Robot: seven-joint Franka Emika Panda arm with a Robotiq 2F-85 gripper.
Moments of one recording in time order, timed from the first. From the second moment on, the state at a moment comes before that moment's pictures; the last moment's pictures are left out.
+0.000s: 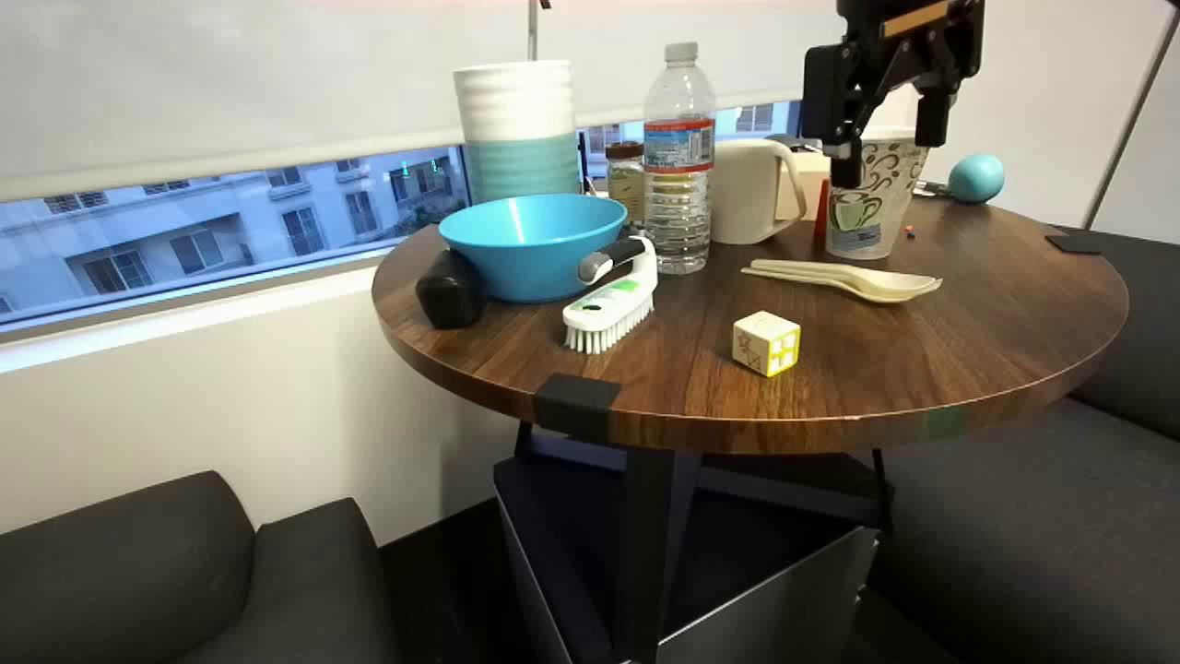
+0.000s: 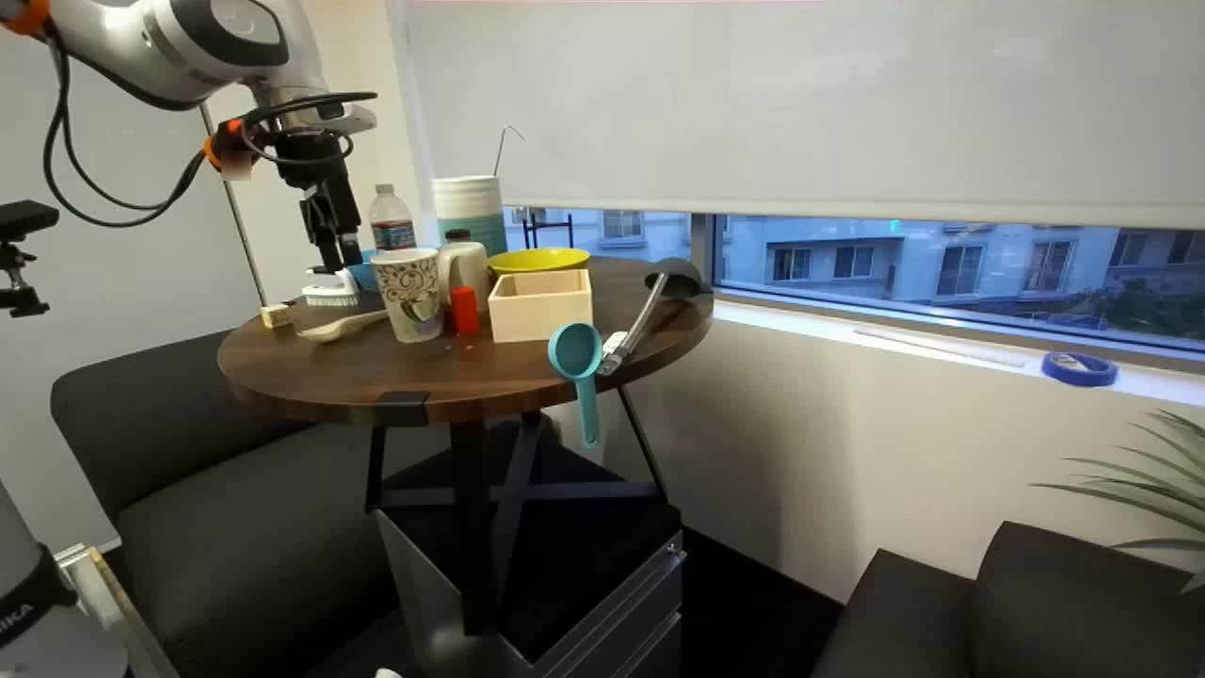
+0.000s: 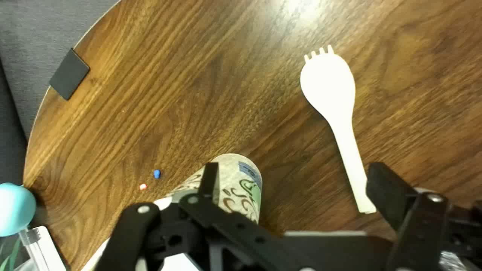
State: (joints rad) arm -0.02 -0.39 0.26 -2.34 -0.14 1.87 0.46
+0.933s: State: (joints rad) arm 0.08 -0.41 0.21 -2.42 -0.03 2.01 0.35
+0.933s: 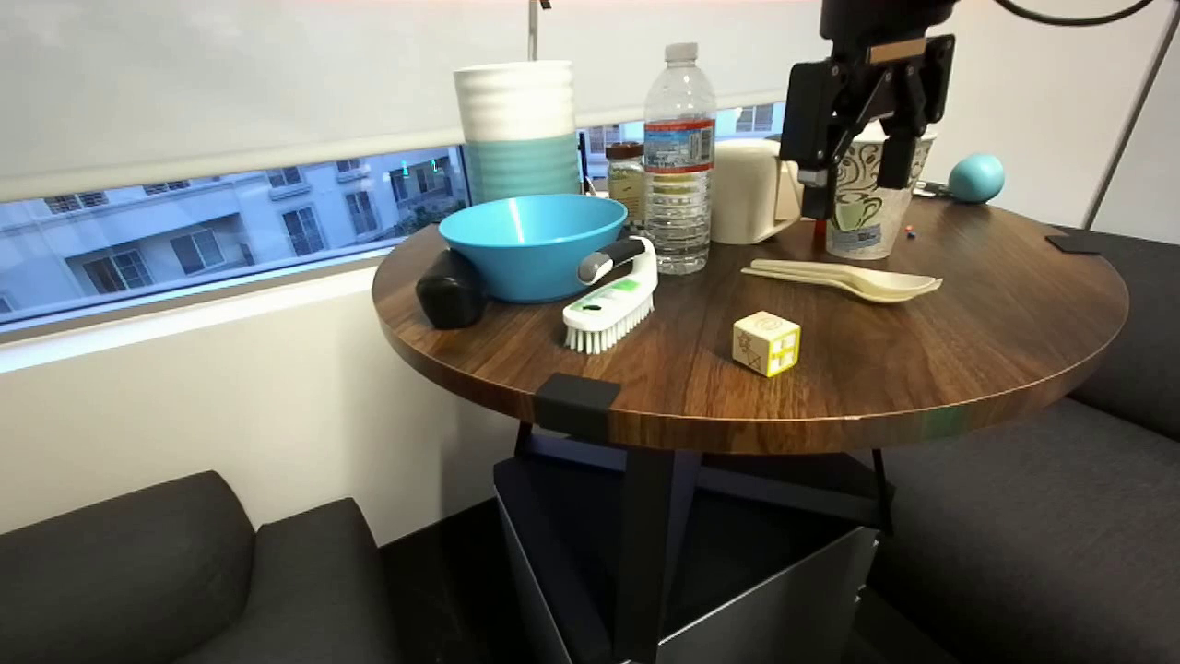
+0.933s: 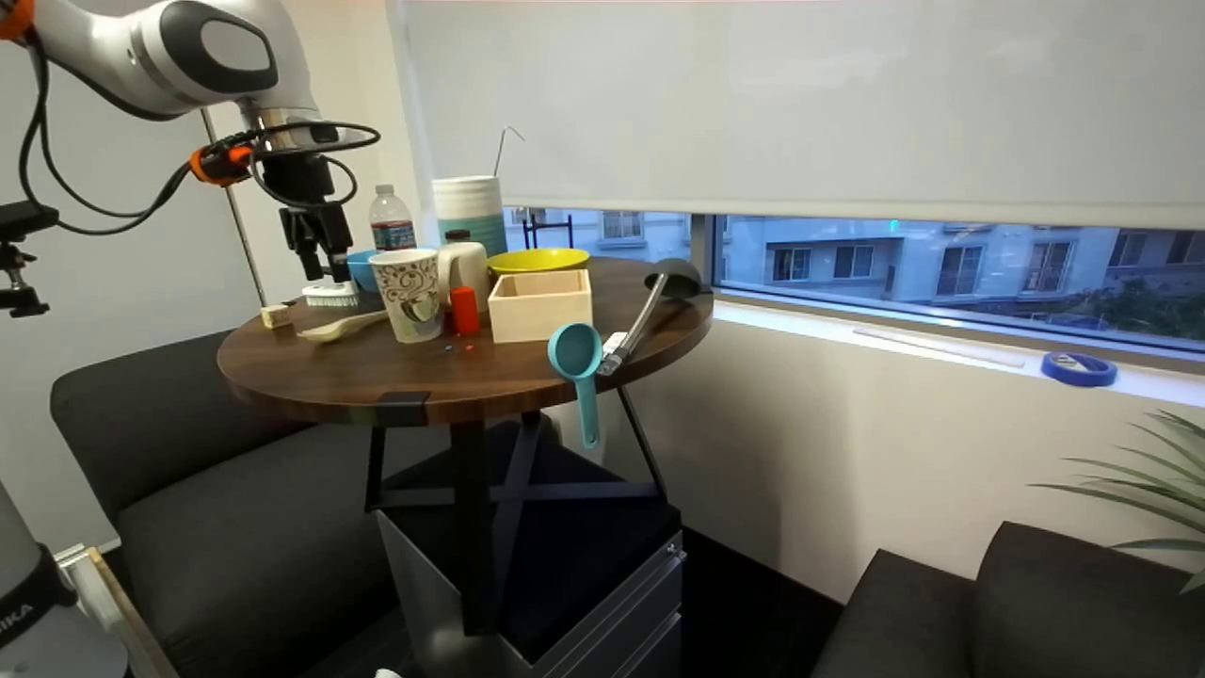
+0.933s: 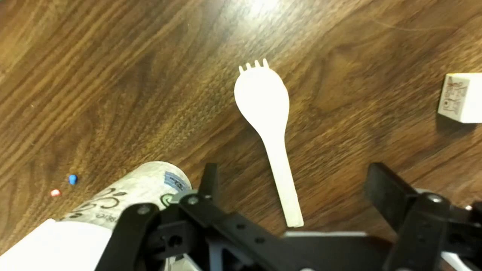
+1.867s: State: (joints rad) arm 0.07 -0.38 0.15 -2.57 -0.03 2.35 0.22
